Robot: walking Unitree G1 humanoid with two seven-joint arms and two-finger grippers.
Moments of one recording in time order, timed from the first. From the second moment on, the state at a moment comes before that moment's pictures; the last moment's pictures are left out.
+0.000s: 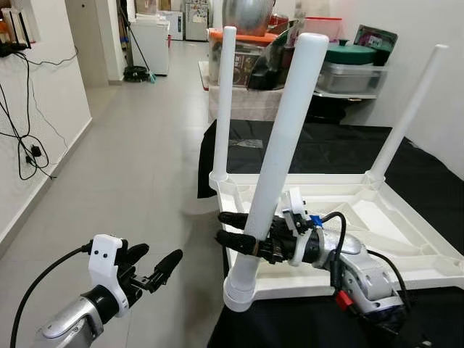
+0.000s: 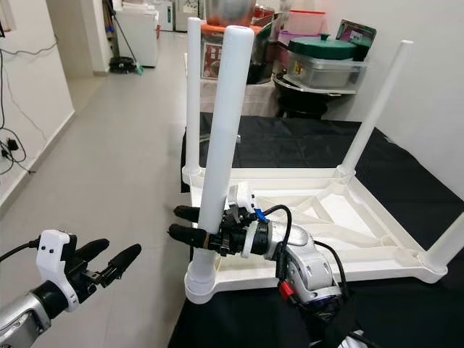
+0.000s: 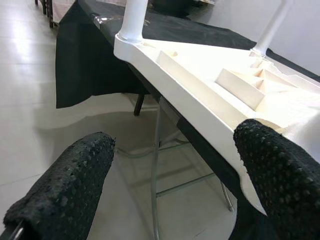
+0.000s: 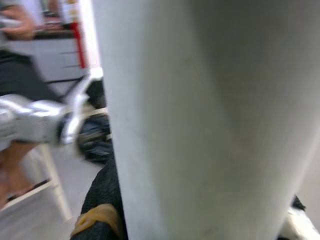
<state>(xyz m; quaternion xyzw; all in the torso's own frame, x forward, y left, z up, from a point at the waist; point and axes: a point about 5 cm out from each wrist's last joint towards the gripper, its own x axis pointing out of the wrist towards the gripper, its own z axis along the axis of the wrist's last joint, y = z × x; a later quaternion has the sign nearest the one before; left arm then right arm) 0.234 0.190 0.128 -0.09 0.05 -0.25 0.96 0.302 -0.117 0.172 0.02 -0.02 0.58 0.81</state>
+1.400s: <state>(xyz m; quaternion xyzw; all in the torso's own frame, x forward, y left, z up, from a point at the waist) 0.237 0.187 0.130 -0.09 0.04 -0.25 0.96 0.337 -0.164 0.154 0.02 0.04 -0.05 1.00</state>
